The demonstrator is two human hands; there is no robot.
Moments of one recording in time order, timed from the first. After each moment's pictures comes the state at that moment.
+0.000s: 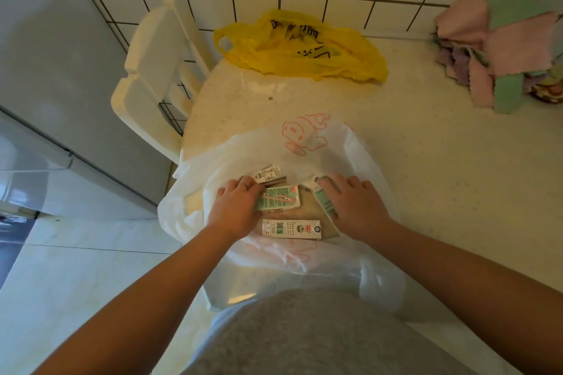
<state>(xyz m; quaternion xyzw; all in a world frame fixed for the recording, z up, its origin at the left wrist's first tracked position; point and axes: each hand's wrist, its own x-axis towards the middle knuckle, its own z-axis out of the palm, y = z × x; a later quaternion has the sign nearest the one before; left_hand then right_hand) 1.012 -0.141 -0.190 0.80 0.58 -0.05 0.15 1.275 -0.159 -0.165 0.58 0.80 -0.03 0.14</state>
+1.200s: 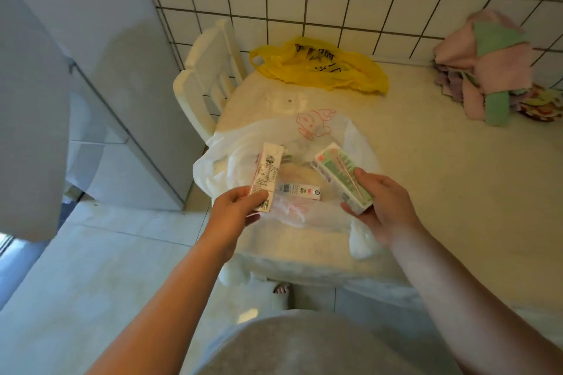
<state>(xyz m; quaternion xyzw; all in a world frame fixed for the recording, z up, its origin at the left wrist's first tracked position) 1.015 -0.317 -0.092 0.30 0.61 0.43 0.60 1.265 -0.295 -0.052 0.60 0.21 -0.60 -0.48</state>
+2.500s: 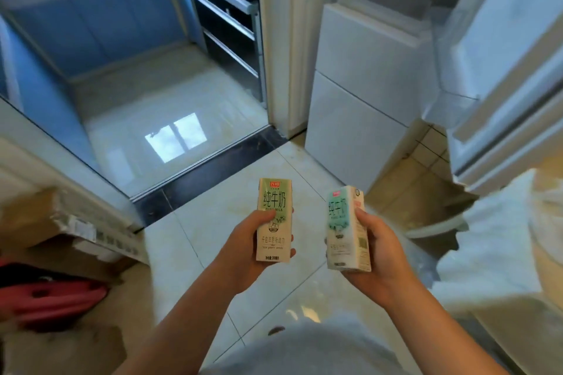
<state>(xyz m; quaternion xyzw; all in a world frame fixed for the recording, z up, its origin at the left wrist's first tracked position) 0.542 -0.714 -0.057 -0.01 0.52 0.66 0.54 0.693 -0.579 -0.060 0.41 0.23 -0.87 -0.13</state>
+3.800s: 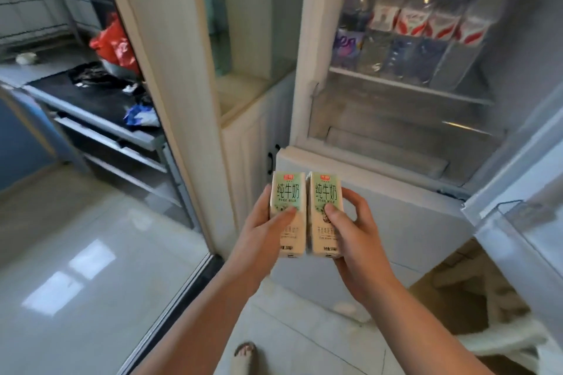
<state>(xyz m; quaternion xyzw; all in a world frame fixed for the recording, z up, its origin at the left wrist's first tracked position) 0.112 -0.233 0.019 0.36 0.55 0.56 0.51 0.251 -0.187 0.016 0.43 0.41 -0.68 -0.43</state>
